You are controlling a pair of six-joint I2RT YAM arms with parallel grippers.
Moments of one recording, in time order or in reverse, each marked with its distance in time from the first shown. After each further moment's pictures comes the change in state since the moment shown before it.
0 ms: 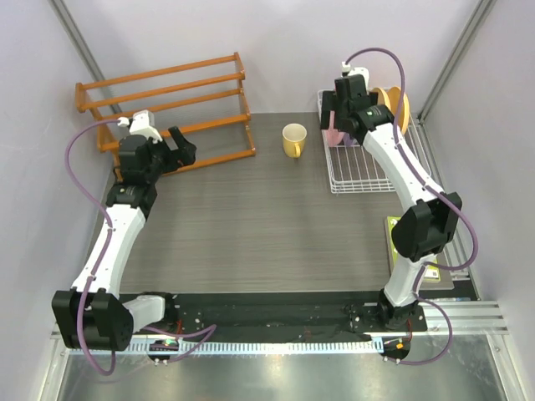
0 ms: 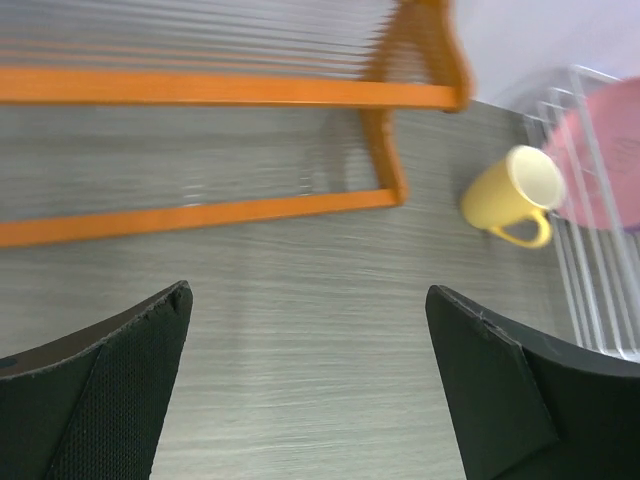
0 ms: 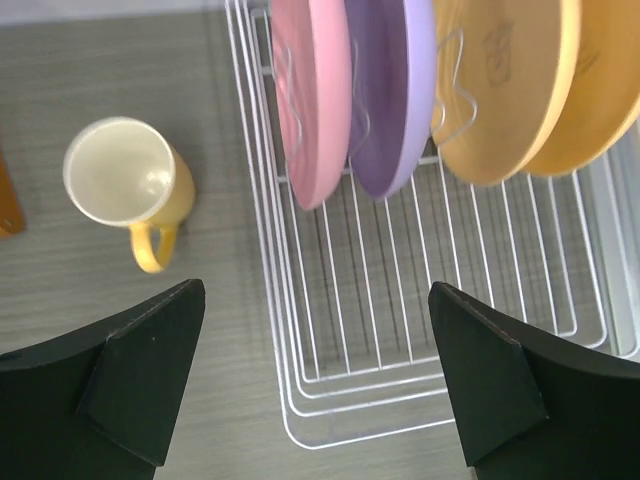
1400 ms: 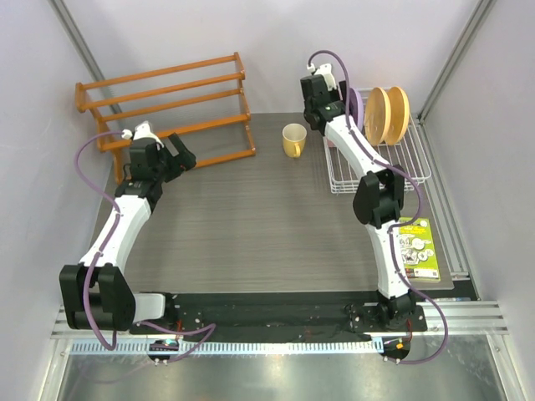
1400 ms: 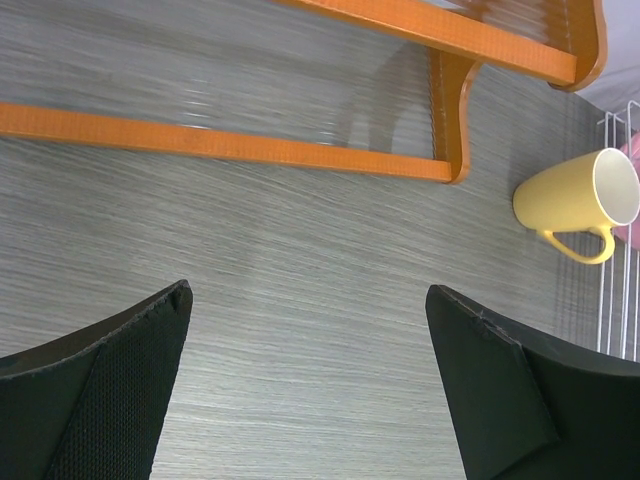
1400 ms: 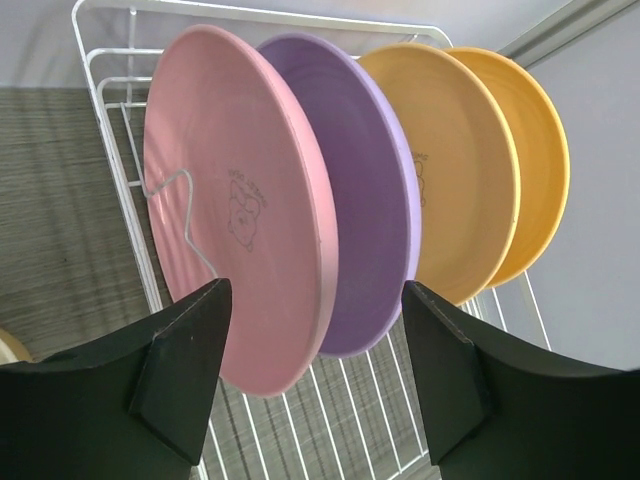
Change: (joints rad) left arm 0.014 0.119 -0.032 -0.041 -0.112 -0.152; right arm 0.068 0.505 0.443 0.148 0.452 -0.323
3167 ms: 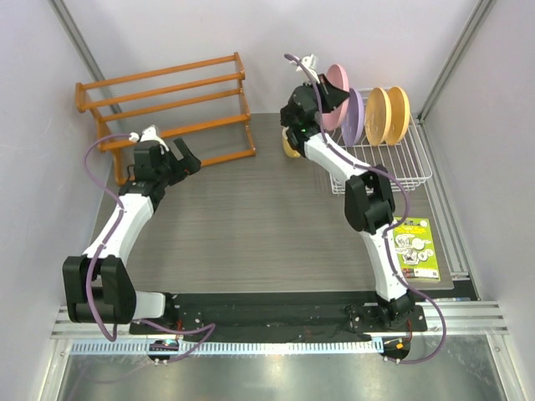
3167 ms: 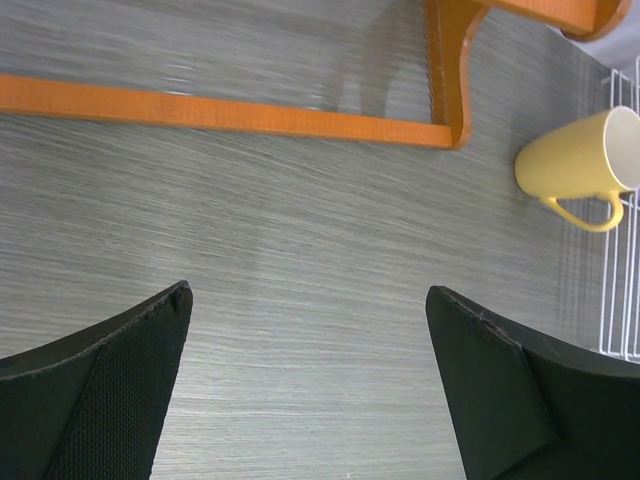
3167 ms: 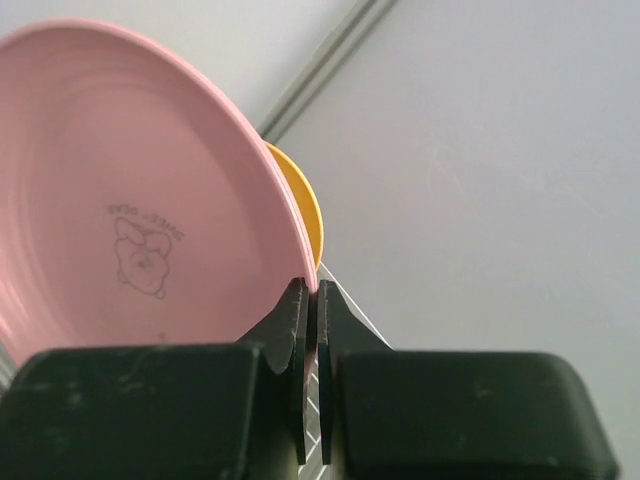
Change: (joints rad) left arm 0.000 0.039 -0.026 0.016 0.064 0.004; right arm 0.126 -0.006 -0.249 1.276 0.523 -1.014
